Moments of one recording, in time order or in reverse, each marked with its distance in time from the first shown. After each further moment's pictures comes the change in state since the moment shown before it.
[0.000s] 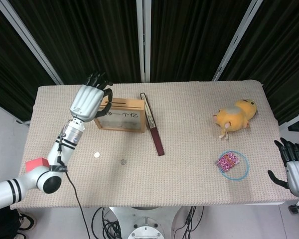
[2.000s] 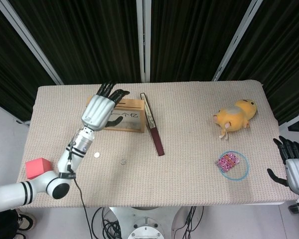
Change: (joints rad) left arm -0.014 -0.070 0.144 -0.020 0.166 0.159 -0.075; right arm 0.021 0.016 0.007 -0.012 0.016 -0.037 0.005
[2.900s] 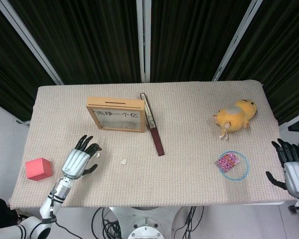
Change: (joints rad) left arm 0.420 -0.321 0.325 0.499 0.296 0.192 -0.272; right arm -0.019 0.012 -0.016 -0.045 -0.016 0.028 -0.045
